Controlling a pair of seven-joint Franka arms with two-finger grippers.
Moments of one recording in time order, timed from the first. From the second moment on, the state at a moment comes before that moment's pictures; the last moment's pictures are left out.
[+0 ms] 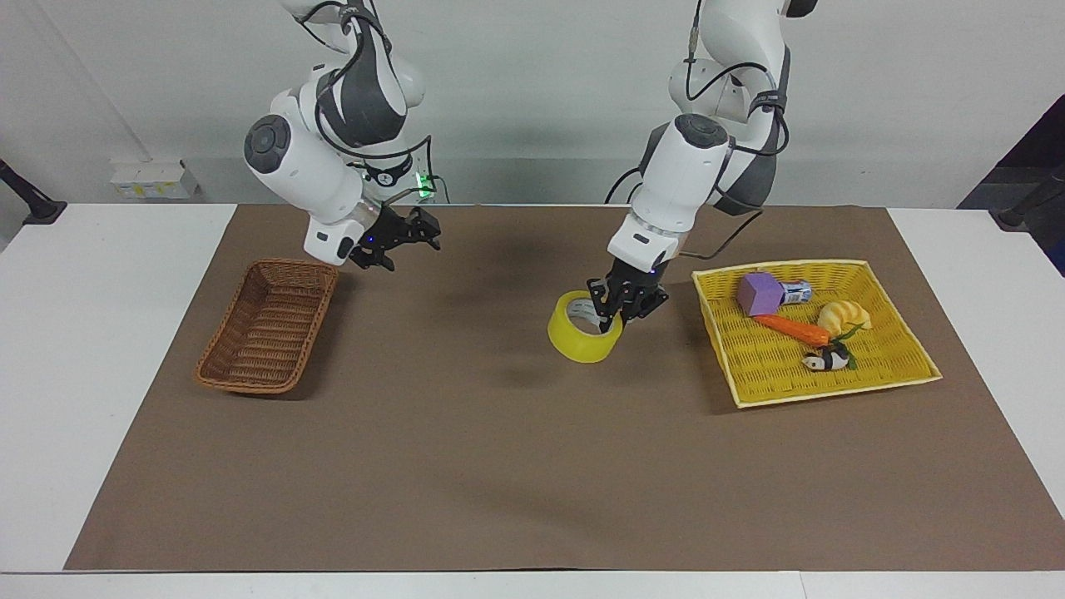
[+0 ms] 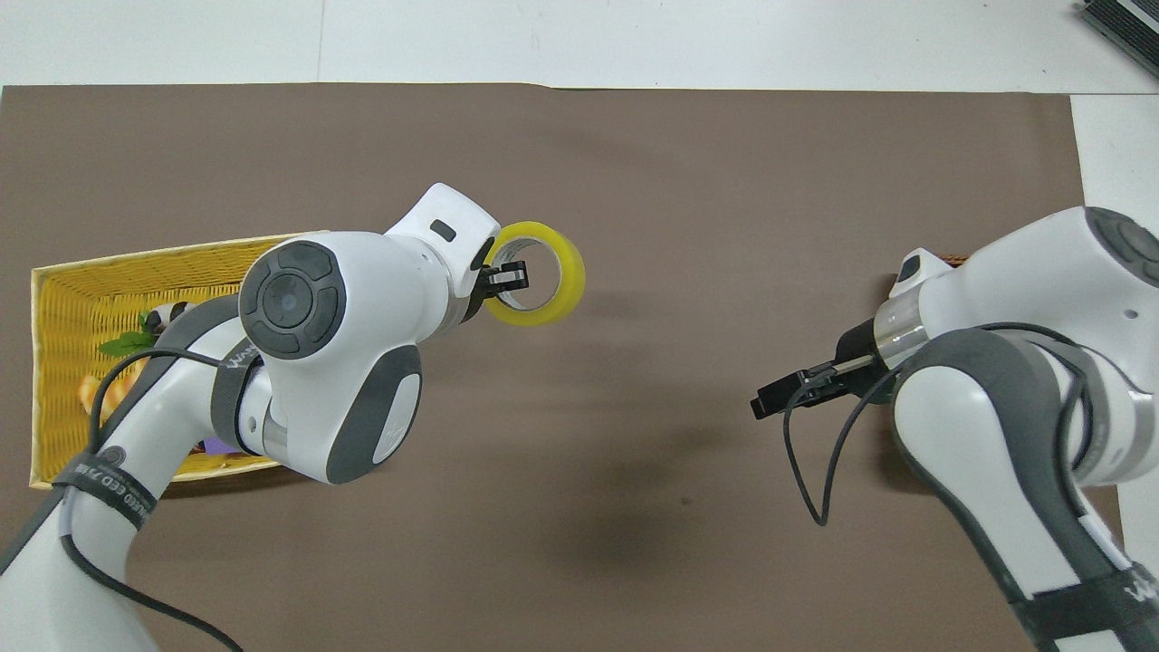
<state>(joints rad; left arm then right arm) -0.54 0.16 0.01 -1.89 -0.15 2.40 -0.51 0.10 0.00 0.07 -2.02 0.44 1.80 -0.22</state>
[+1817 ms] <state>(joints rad) -0.56 0.17 0.01 -1.89 -0.17 2.40 -0.52 0.30 0.23 0.07 -1.90 1.03 2.28 -0.22</state>
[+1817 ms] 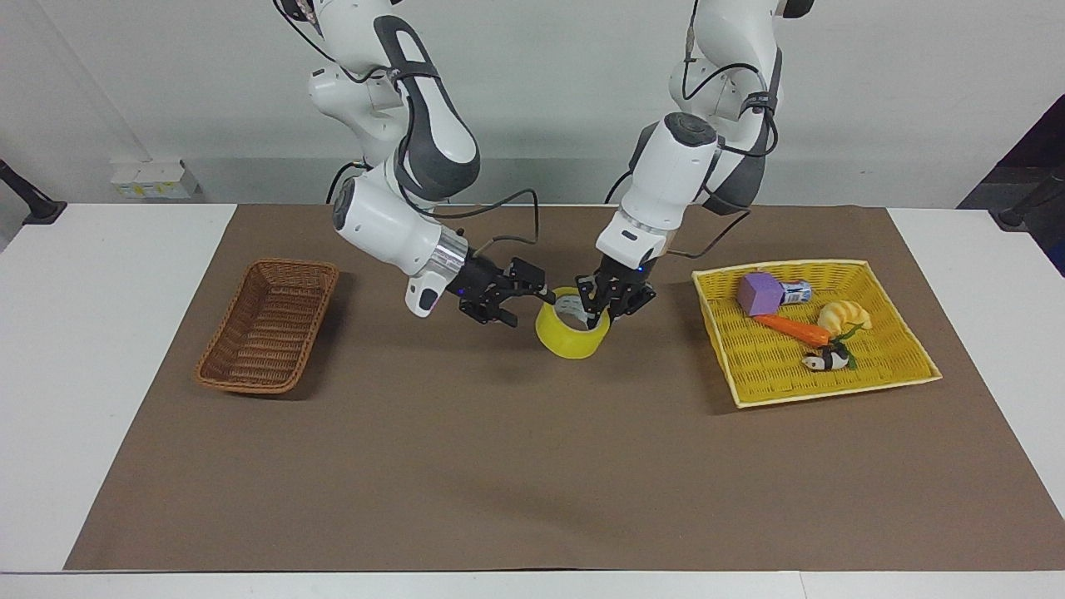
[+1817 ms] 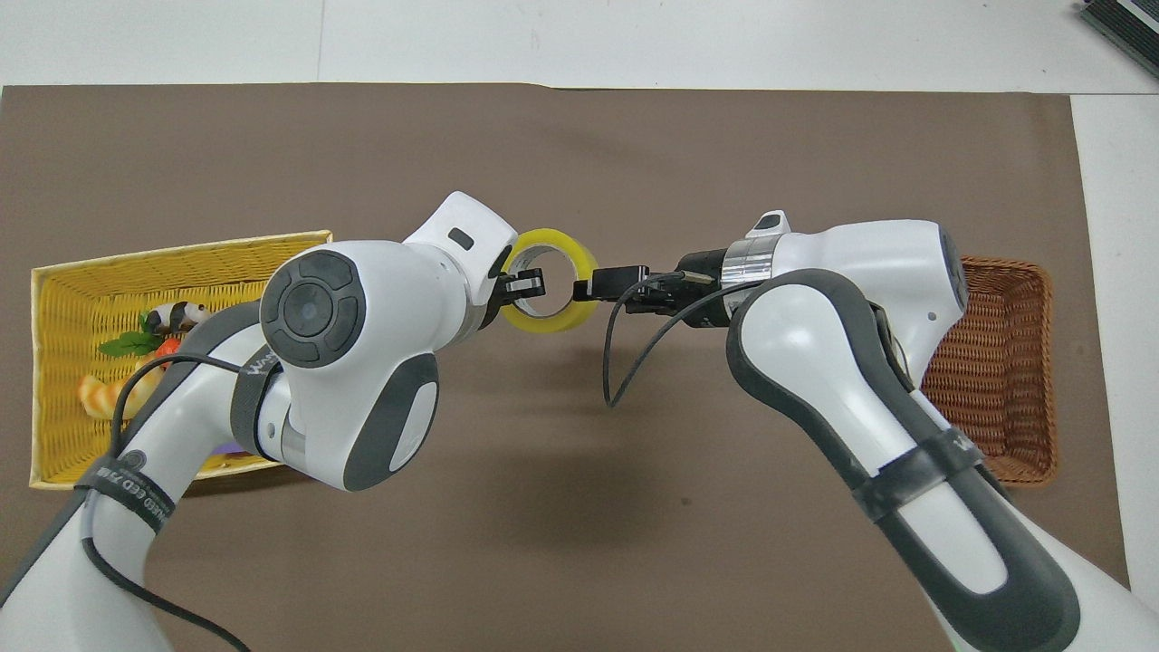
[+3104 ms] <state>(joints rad) -0.56 0.16 0.01 -1.89 -0.17 2.40 -0.52 0.39 0.30 0.07 -1.86 1.07 2.45 -0.22</state>
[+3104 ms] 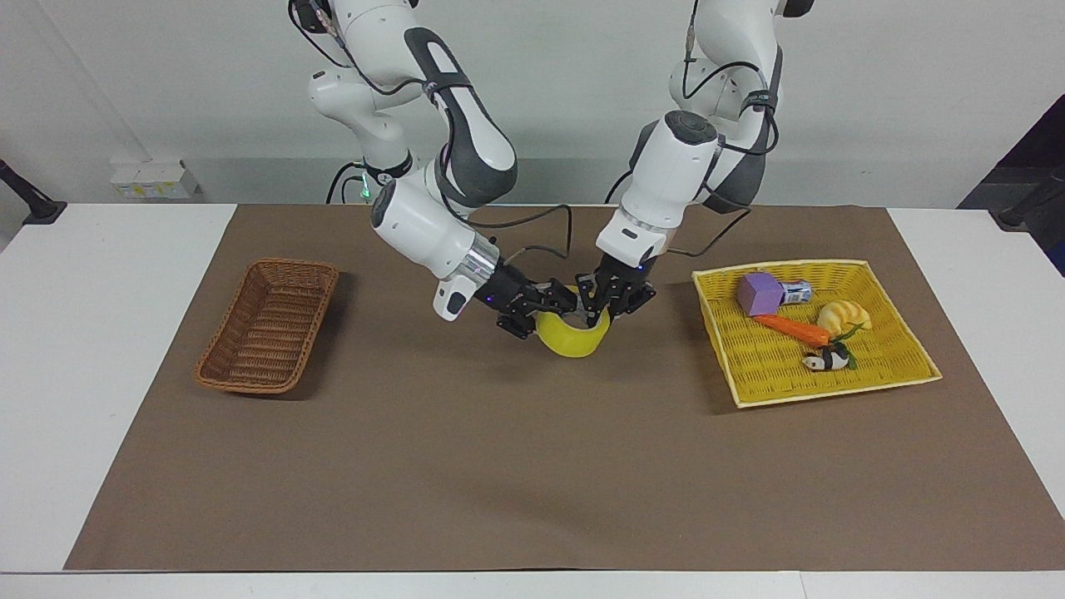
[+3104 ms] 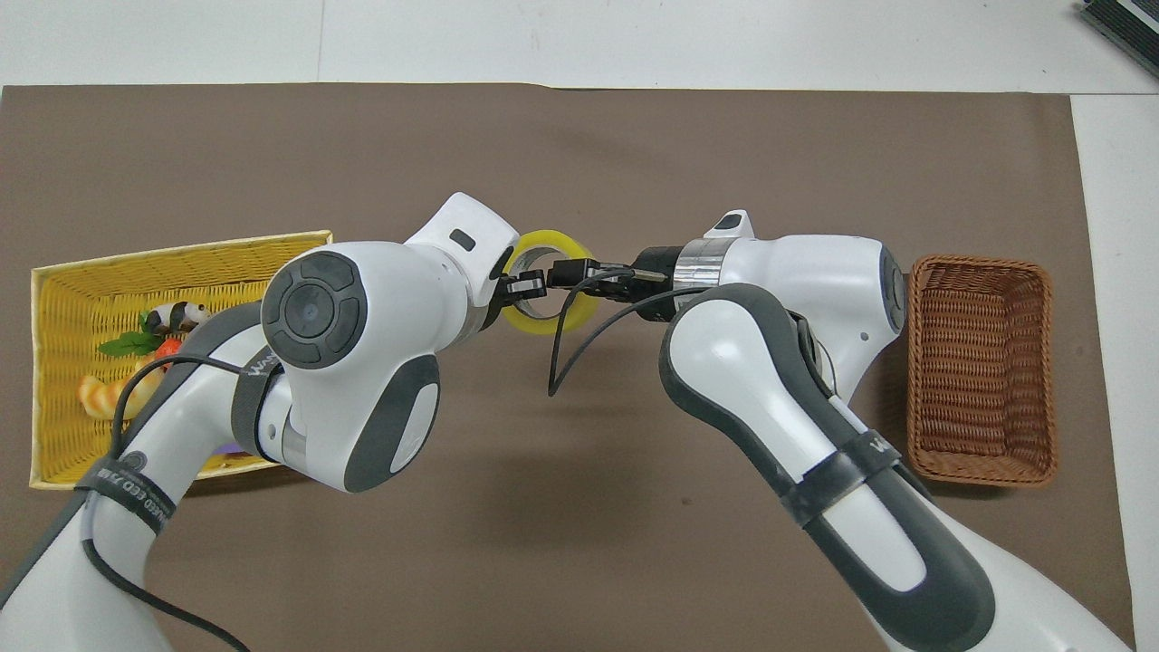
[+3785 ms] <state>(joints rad) -0.53 0.09 0.04 -1.87 -0.17 2.28 -0.48 0.40 0.30 0.07 -1.87 1.07 2.45 -0.21</state>
